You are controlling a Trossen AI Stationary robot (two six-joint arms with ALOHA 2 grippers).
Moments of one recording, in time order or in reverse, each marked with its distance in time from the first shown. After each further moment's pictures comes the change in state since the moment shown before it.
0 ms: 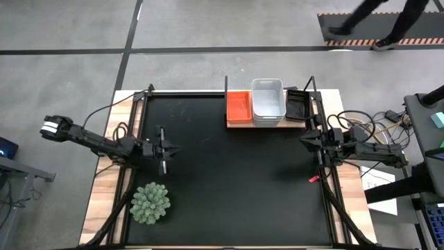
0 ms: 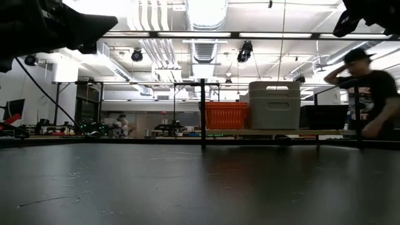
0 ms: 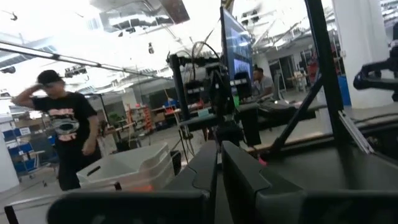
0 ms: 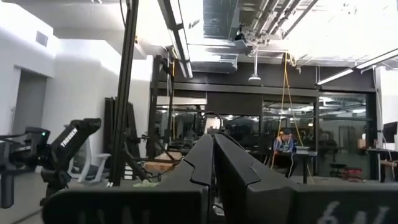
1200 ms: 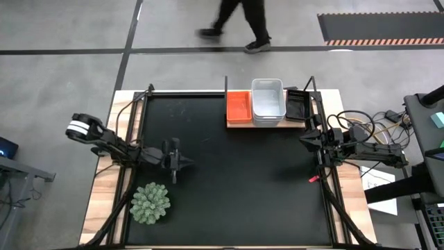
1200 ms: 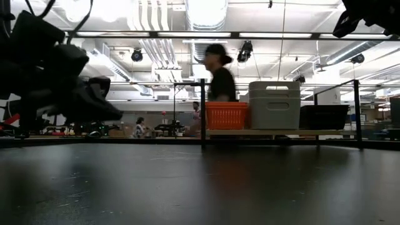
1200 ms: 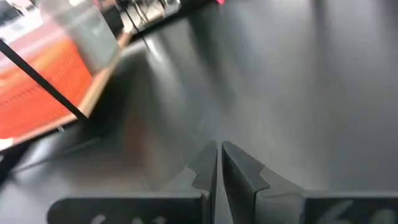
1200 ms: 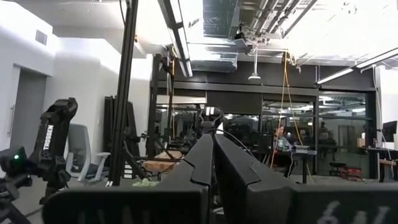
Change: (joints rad) left arm 0.000 0.607 0.003 -0.006 0.001 0.000; right arm 0.000 0.002 0.000 -0.003 0.000 0.002
